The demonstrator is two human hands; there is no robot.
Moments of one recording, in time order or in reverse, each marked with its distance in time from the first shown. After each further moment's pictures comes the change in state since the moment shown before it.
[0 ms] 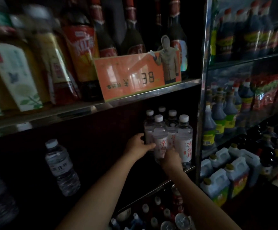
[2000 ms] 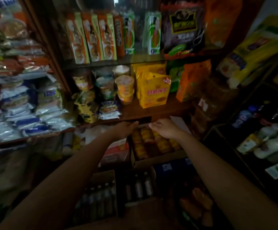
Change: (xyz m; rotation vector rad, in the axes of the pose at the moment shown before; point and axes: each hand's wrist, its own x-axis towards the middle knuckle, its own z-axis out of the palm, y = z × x) left_hand -1.036 -0.263 -0.177 -0.167 0.992 -1.294; right_hand -0.930 -0.164 0.182 -0.390 -1.721 -1.424
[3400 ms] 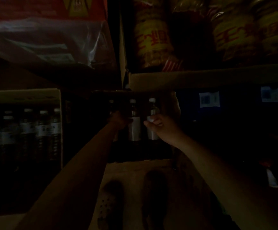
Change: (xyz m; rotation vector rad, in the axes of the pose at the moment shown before) left_hand 0.315 -0.536 0.525 -0.462 -0.024 -0.696; right_hand 0.327 0.456 0.411 0.229 -0.343 0.325
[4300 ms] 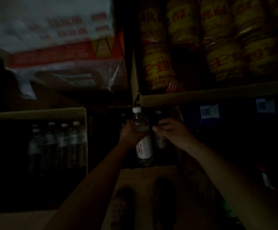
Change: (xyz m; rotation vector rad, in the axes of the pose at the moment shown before) left_hand -0.096 0.046 -0.021 -0.134 0.014 0.159; right_hand -0.035 -0.037 -0.019 0.193 0.034 -0.008
